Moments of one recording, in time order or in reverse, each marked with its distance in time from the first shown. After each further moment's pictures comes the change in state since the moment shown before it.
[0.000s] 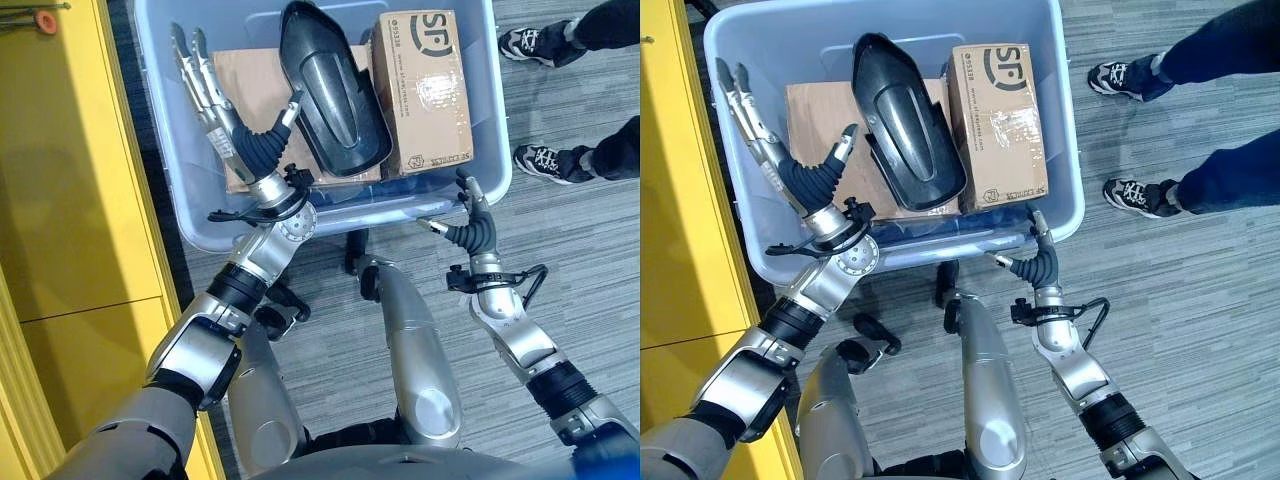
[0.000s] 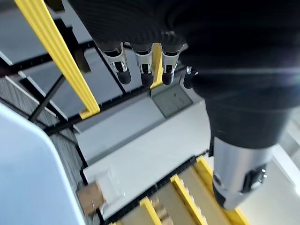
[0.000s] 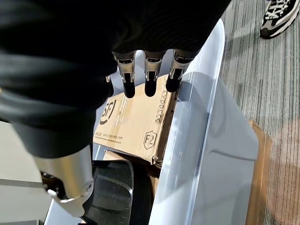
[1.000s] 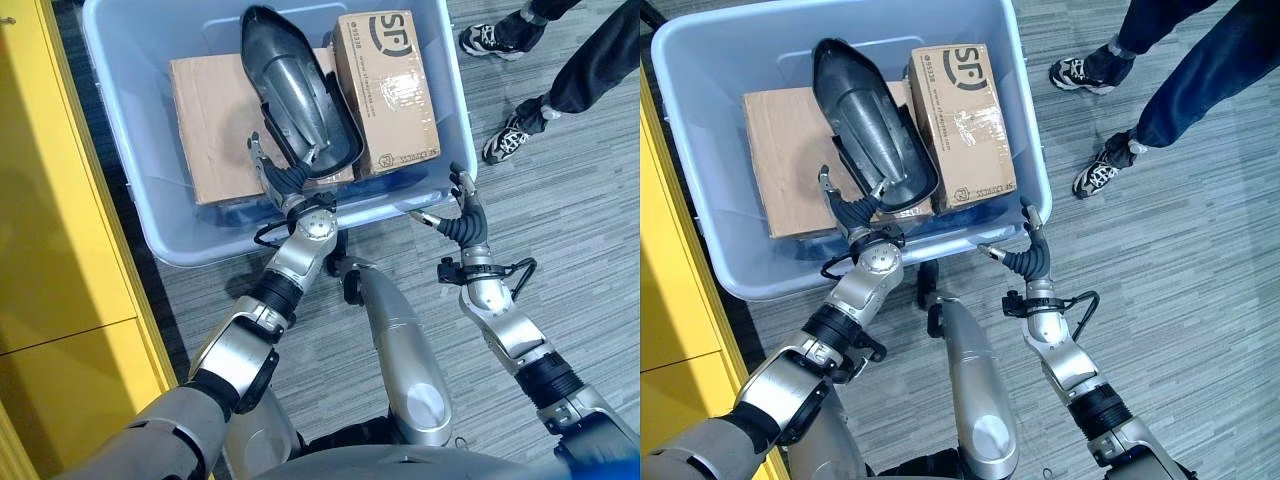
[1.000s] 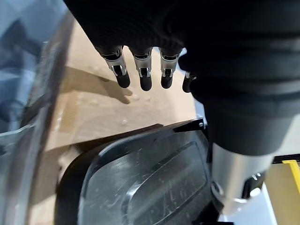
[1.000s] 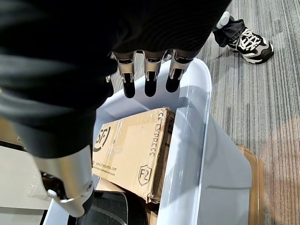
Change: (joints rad) left arm -0.035 -0.209 0.016 0.233 -0.740 0.149 -0.306; right arm -0.055 0.045 -0.009 0.012 0.002 0.053 0.005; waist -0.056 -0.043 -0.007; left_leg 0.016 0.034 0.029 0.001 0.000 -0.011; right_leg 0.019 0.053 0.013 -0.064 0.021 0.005
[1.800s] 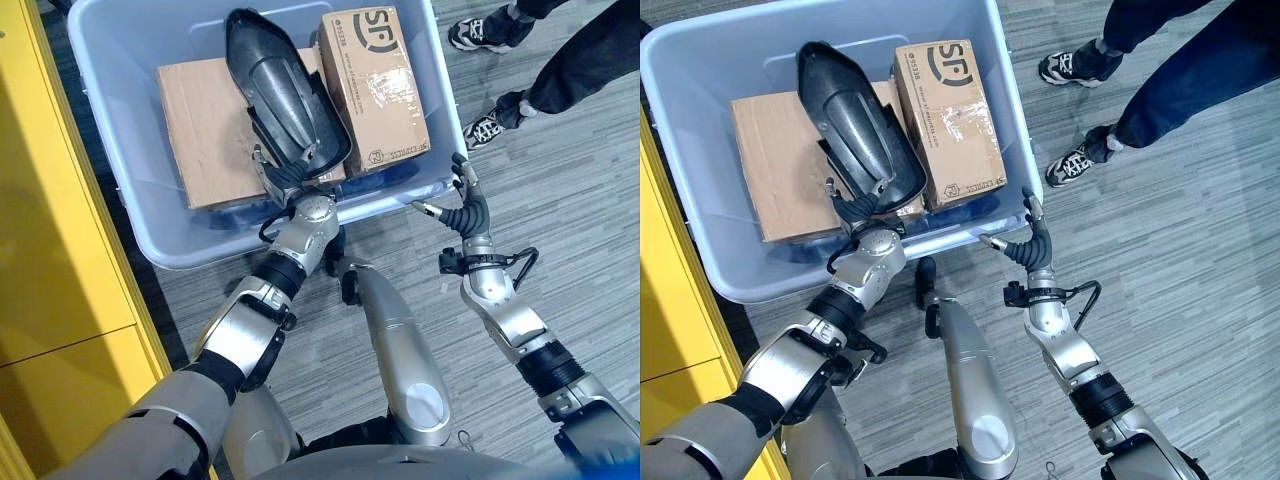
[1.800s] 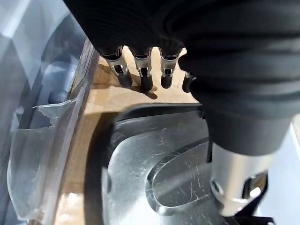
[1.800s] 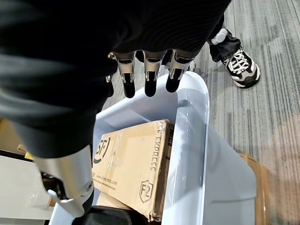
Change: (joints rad) left arm -0.122 0.016 0.017 0.158 -0.180 0.063 -0.018; right arm -0.068 -0.021 0.003 0.016 0.038 0.017 -0.001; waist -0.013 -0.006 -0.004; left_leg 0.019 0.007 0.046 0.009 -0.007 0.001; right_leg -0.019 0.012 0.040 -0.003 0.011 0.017
